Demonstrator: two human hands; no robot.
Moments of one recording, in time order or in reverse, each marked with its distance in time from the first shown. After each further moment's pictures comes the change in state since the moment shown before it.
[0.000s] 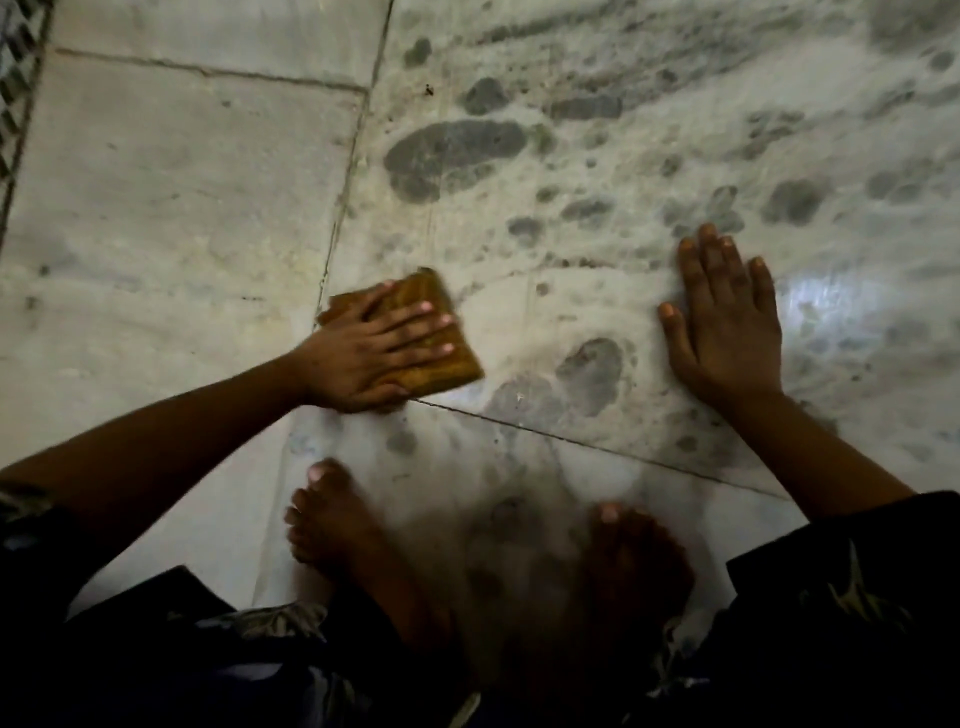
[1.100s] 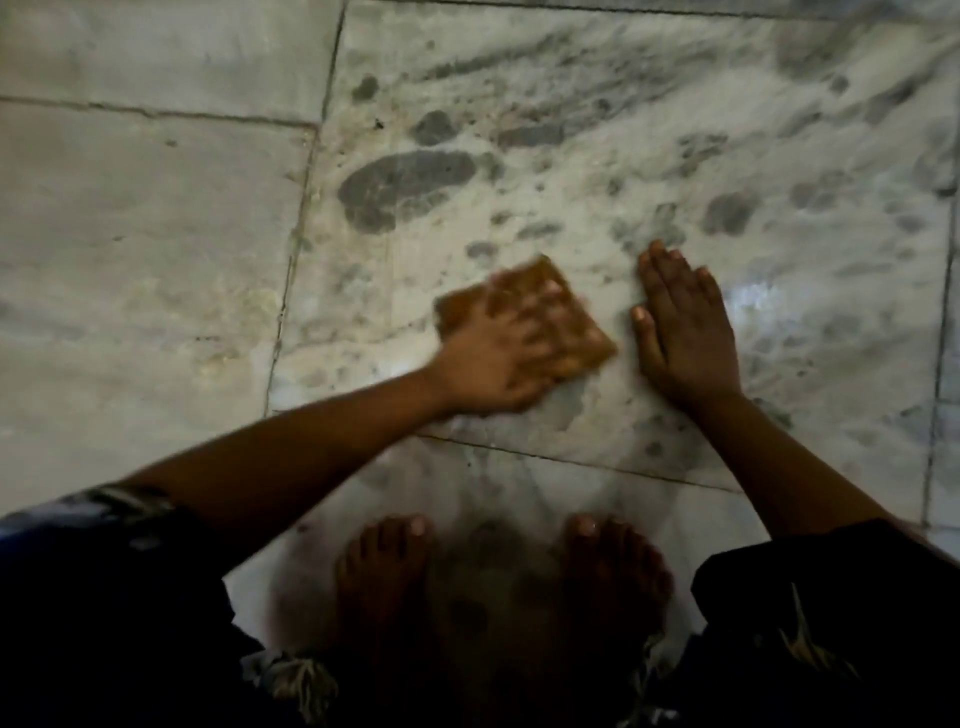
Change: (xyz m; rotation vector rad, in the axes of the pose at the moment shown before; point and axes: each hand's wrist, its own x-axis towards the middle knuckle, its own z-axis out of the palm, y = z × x) left_hand 0.148 0.066 -0.013 -0.067 0.186 -0.068; right_hand 0.001 0.004 -0.001 0.093 0.059 0.015
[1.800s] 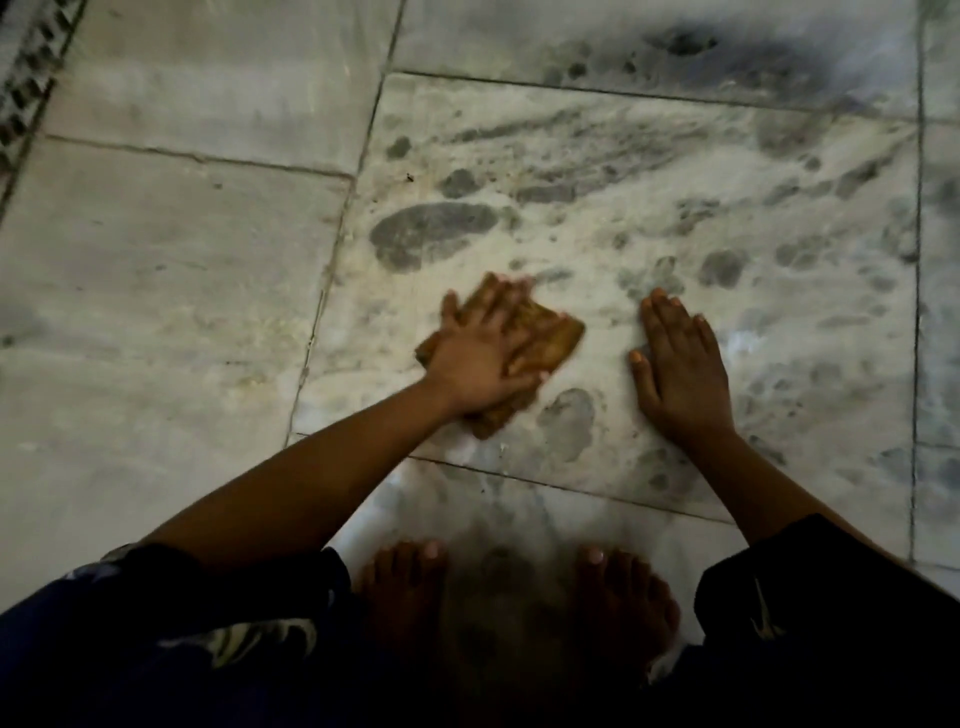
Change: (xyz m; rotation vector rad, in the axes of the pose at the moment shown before) left_hand -0.002 -0.025 -0.023 -0.101 -0.144 -0.389; right_hand 0.000 -0.008 -0.006 -0.051 -0.074 0.036
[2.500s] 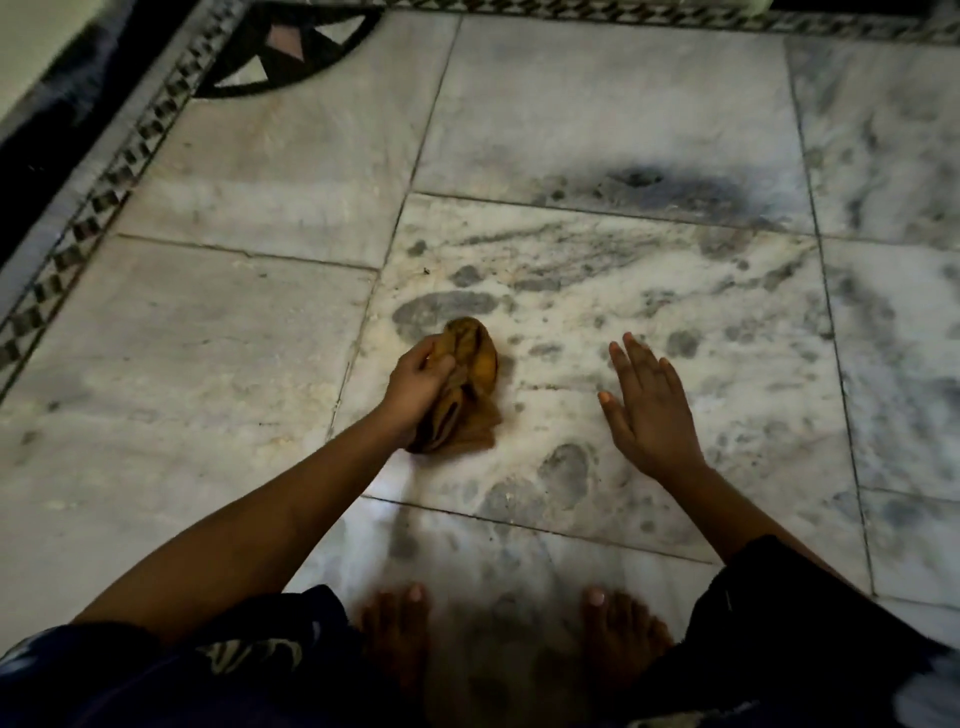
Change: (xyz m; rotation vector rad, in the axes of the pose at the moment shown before) left_hand -0.041 -0.026 -0.066 -1.277 0.320 -0.584; right_hand 0.005 -0.040 -0.043 0.037 0.029 -0.014
